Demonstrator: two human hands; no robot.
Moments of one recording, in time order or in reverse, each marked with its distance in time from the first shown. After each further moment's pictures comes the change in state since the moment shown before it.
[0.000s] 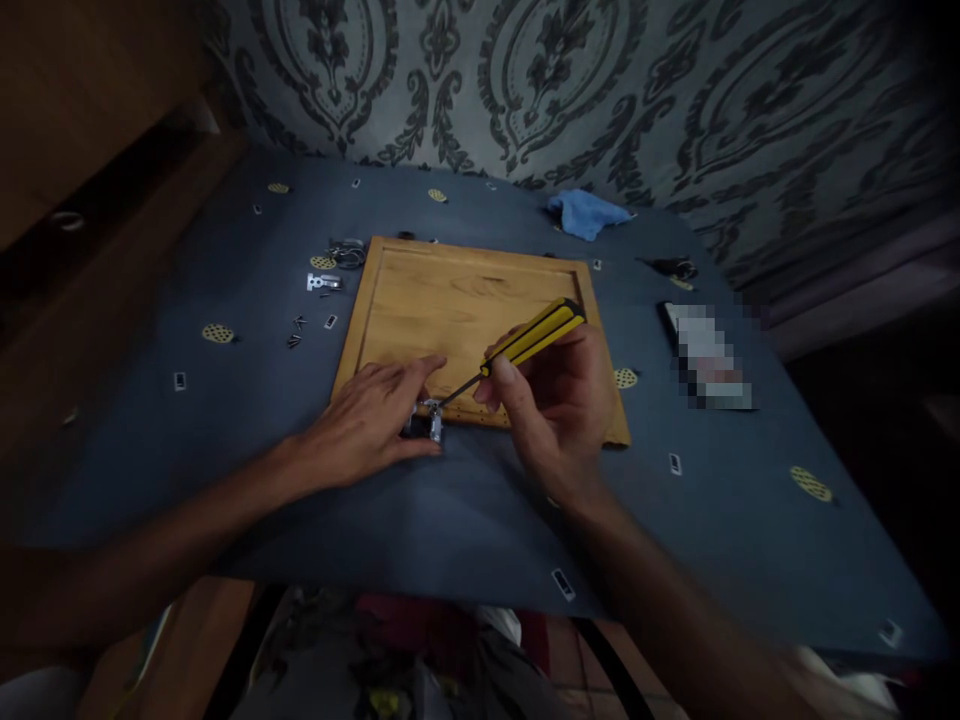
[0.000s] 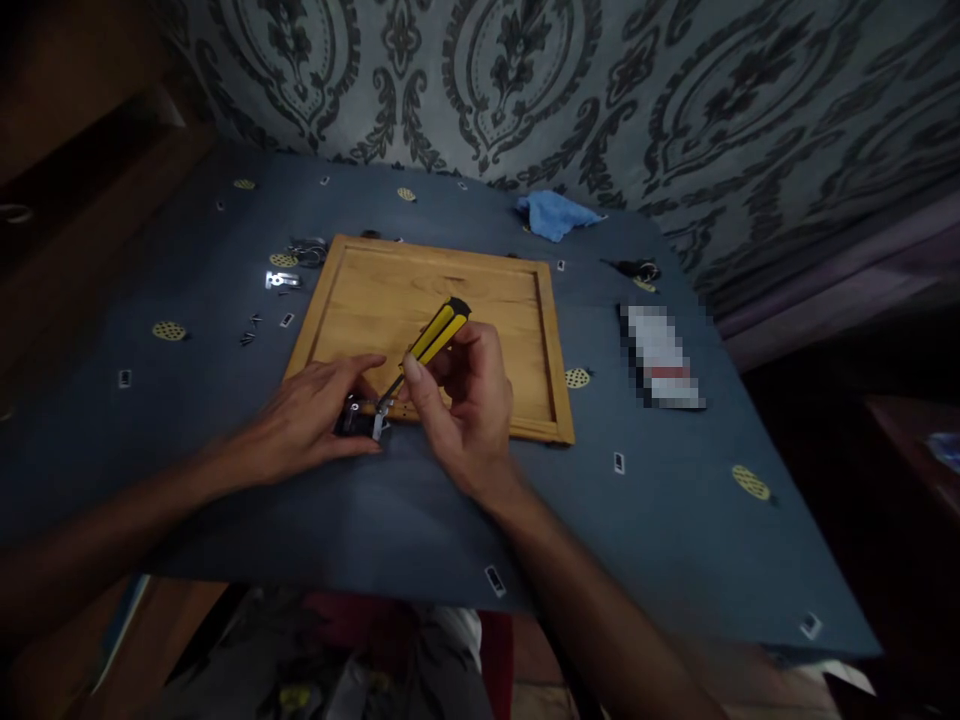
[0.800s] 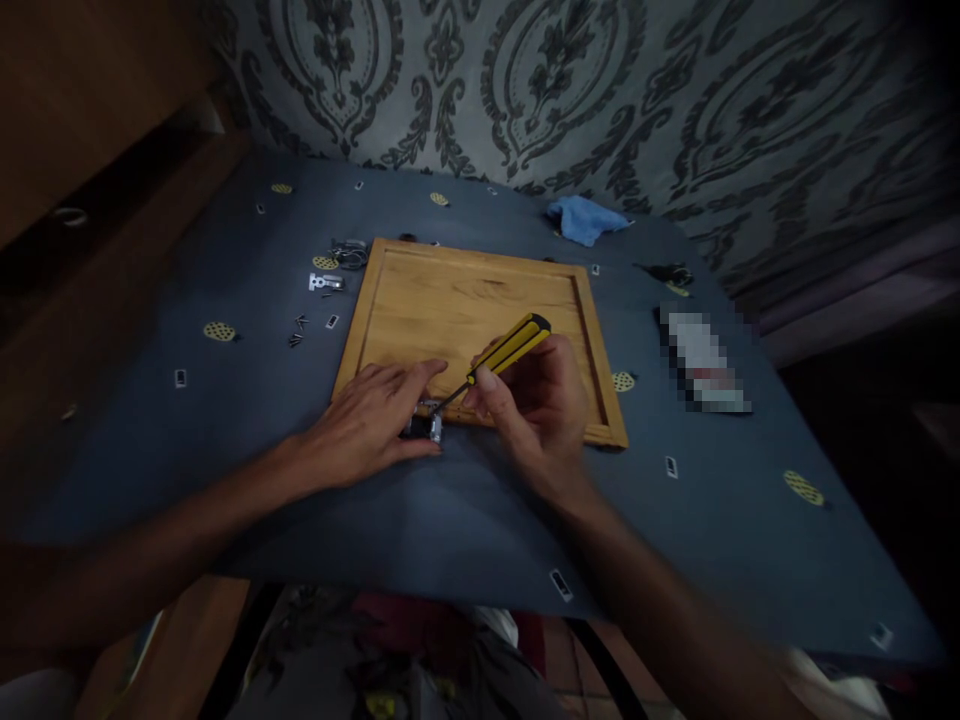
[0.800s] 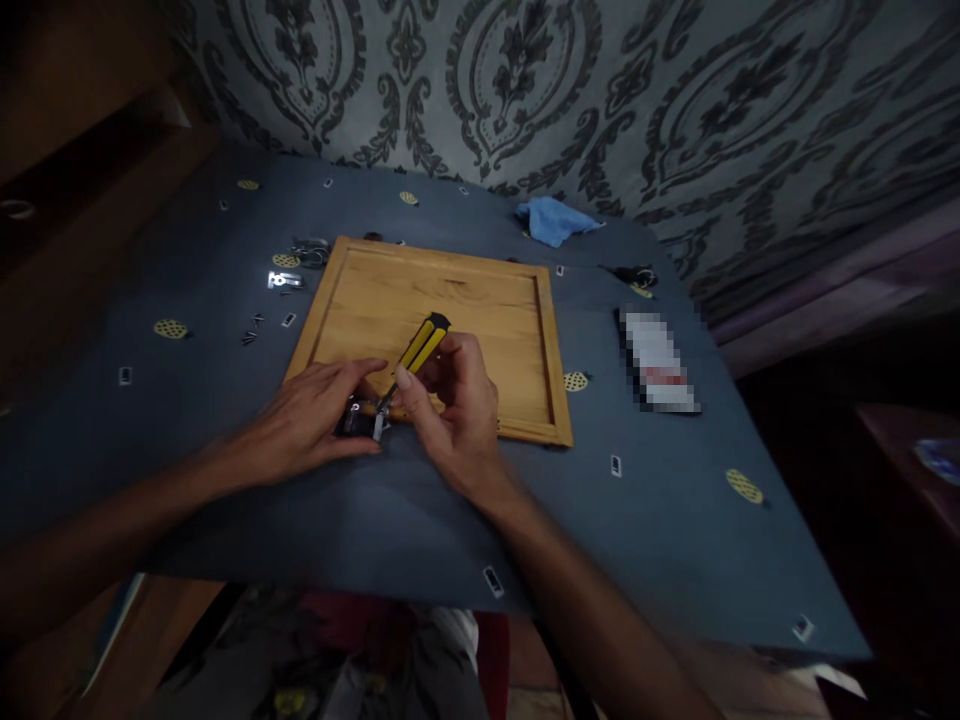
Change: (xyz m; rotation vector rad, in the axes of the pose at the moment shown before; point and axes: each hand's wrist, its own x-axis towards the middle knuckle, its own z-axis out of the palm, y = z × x) left_hand -0.003 -0.001 0.004 0.022 0.028 0.014; right_hand -0.005 0.007 -0.001 -0.030 -0.117 0.070
